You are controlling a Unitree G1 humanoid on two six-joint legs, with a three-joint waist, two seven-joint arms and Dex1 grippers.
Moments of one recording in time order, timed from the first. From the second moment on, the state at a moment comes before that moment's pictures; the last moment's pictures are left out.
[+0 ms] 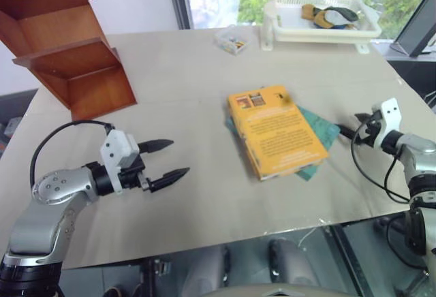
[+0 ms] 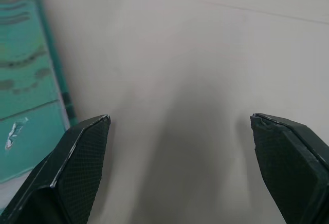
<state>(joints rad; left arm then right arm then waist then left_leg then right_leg) 0.05 0.80 0.29 -0.34 -0.52 0.38 -1.02 -0.68 -0.64 -0.18 0.96 0.17 -0.02 0.92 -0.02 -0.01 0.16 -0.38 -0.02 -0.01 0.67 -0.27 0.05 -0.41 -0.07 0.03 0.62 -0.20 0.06</state>
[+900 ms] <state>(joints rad) -0.04 0.82 0.24 -0.27 -0.52 0.36 -1.09 -0.78 -0.50 -0.12 1.02 0.12 -0.05 0.81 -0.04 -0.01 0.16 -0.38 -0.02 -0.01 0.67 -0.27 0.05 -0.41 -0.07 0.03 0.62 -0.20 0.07</state>
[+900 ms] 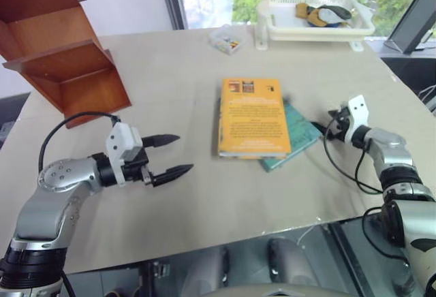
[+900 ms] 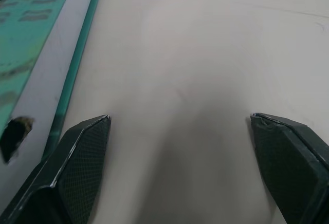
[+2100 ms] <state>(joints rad) -1.00 0.47 0.09 1.12 -0.50 0.85 -1.28 0.13 -0.78 -0.44 -0.42 0.49 0.54 0.80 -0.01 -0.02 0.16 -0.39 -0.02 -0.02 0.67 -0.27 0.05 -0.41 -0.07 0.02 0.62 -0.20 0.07</state>
